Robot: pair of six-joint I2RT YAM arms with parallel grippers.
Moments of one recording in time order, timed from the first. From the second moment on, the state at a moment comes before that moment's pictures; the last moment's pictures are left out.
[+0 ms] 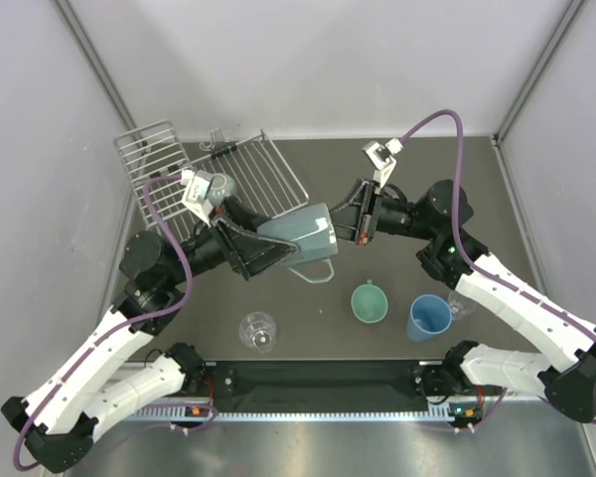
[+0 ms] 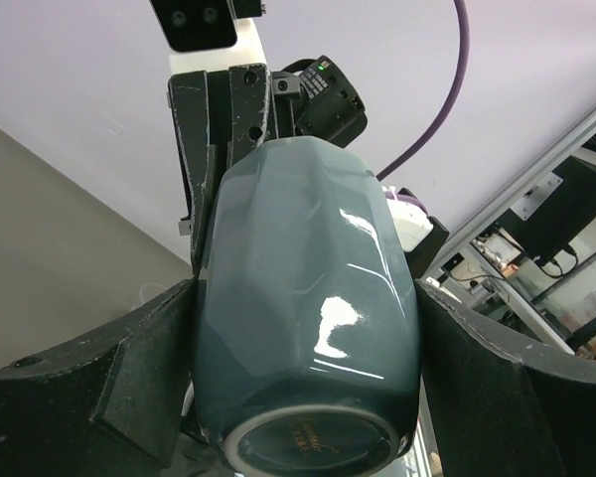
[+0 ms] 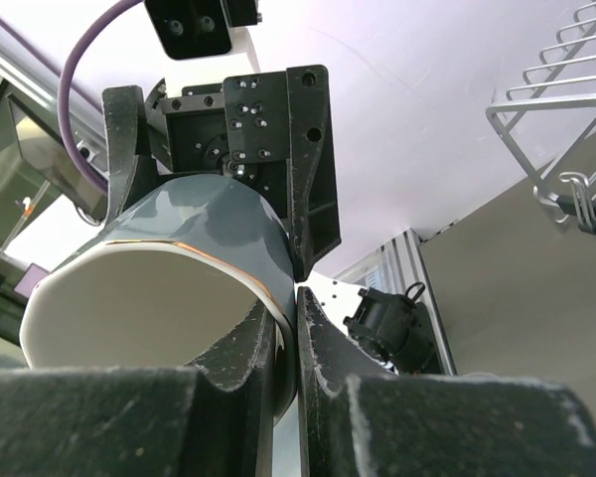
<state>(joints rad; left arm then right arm) -0.70 0.75 0.91 0.22 0.53 -0.92 0.72 1.11 1.02 0.37 -0.73 0.98</state>
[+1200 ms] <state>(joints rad) -0.71 1.21 1.85 -0.90 0.06 -0.52 0.51 0.91 1.08 -0.59 -0.23 0.52</state>
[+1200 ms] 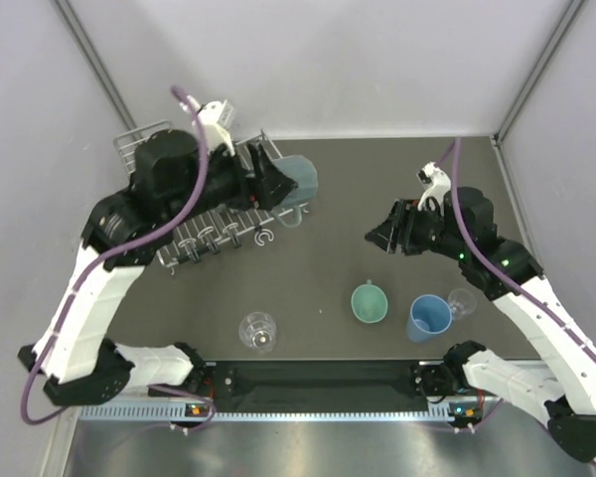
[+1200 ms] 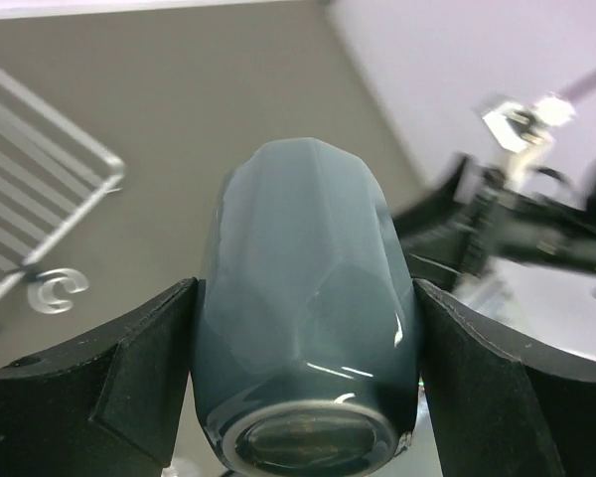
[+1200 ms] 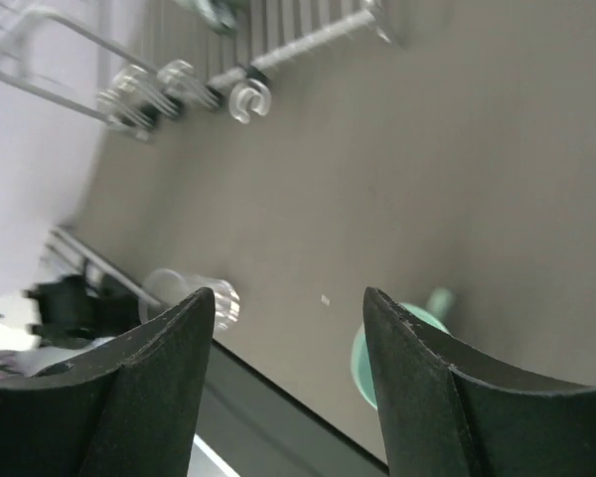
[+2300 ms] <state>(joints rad) -0.38 2.07 2.20 -0.99 -0.15 -0.47 0.51 0.71 0.86 -0.79 -0.18 0.46</state>
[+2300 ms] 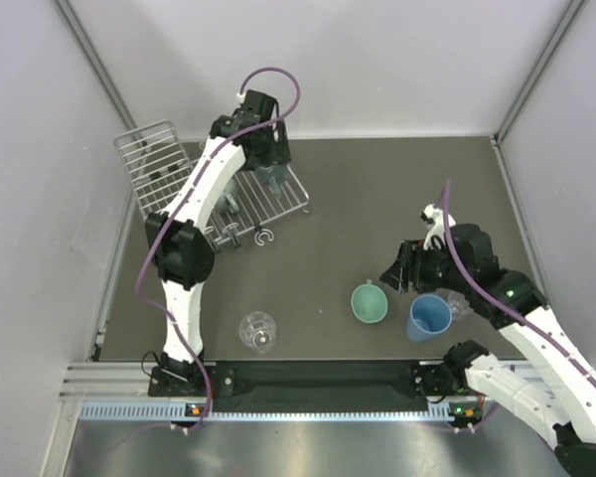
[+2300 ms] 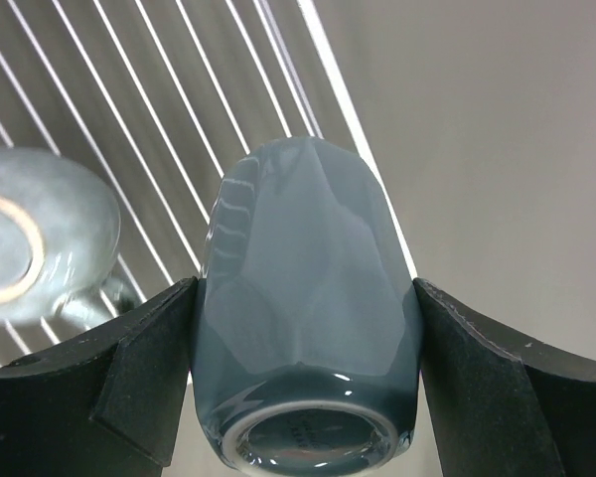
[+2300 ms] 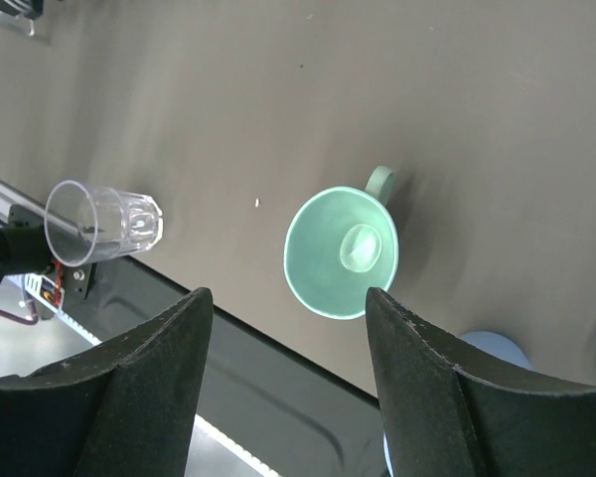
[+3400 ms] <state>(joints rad) -0.28 2.21 2.21 -0.99 -0.30 -0.47 0.51 0.75 0.80 -0.73 -0.20 0.44</state>
